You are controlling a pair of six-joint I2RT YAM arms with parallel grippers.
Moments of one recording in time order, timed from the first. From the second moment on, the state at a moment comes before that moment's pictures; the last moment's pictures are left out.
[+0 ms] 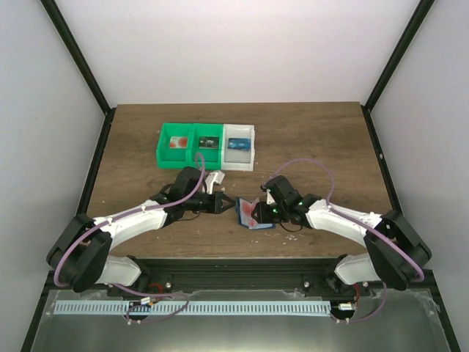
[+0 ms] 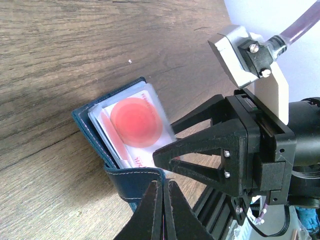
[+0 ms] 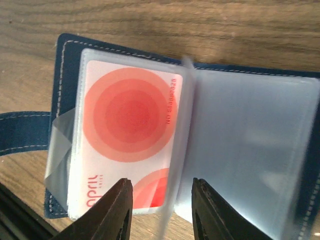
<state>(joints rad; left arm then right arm) -0.66 1.35 0.64 0.07 0.56 -0.65 0.72 1.35 0.64 -0.25 -0.25 0.62</state>
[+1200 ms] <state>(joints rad) -0.66 1.23 0.58 -0.08 0.31 -0.64 0.72 1.37 0.70 -0.25 -0.20 0.64</state>
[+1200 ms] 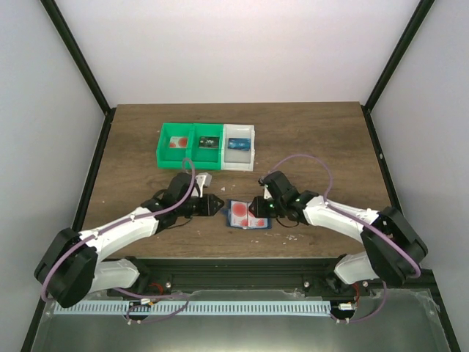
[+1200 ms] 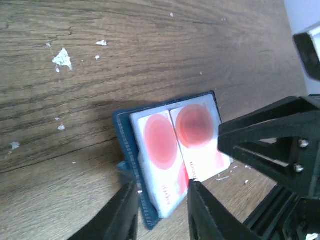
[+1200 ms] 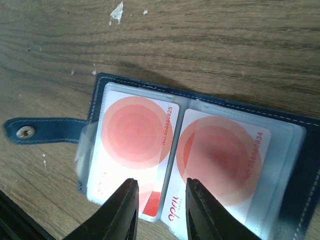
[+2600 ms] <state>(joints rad) -0.66 1.72 0.58 0.43 0.68 -0.76 0.72 1.40 0.60 -0.22 -0.12 0.67</state>
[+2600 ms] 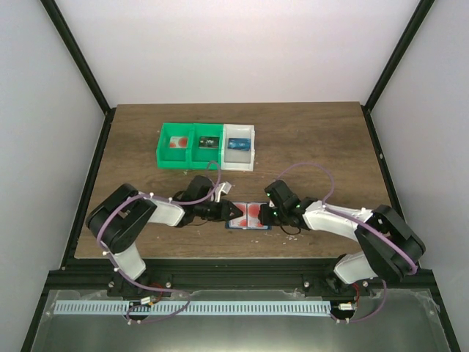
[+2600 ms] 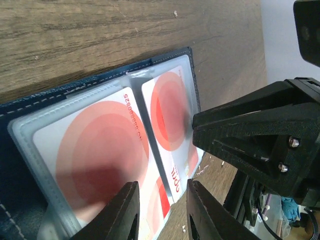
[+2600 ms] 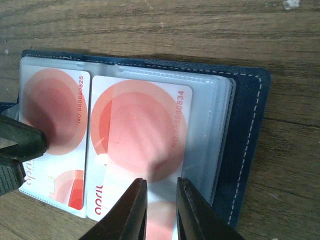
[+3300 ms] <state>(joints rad) -0.66 1.81 0.62 0.54 0.69 -0.79 0.72 1.39 0.53 -0.09 -0.15 0.69</state>
